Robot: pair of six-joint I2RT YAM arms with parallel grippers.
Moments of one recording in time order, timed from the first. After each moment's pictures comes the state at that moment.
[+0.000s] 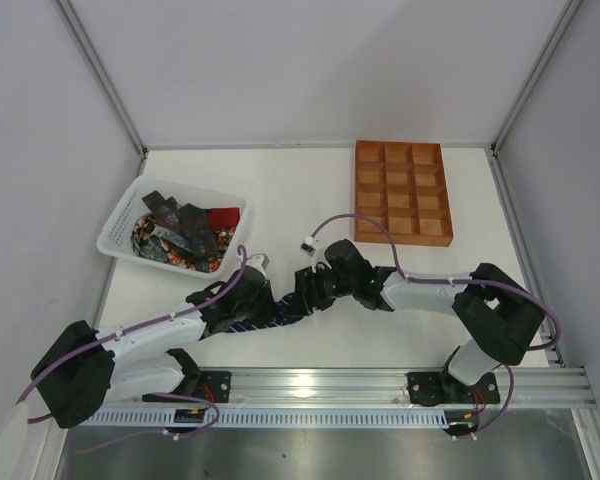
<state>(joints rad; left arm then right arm) -0.79 1.11 0.43 -0.20 -0.02 -0.76 0.89 1.59 0.76 0.20 -0.46 0.56</state>
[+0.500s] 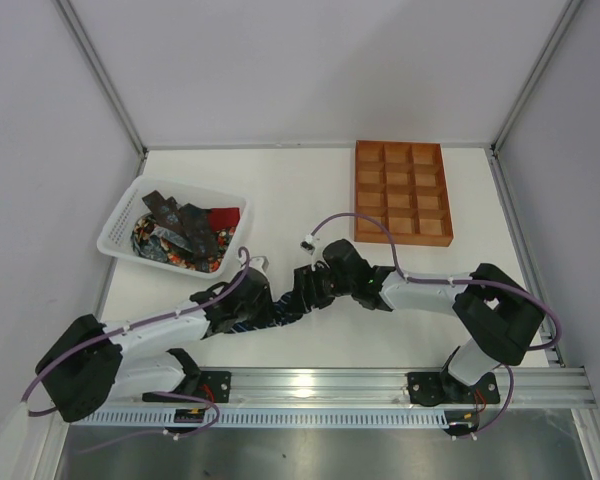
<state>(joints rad) -0.79 1.13 0.42 -0.20 -0.04 -0.78 0.91 1.59 0.78 0.18 -0.40 0.60</state>
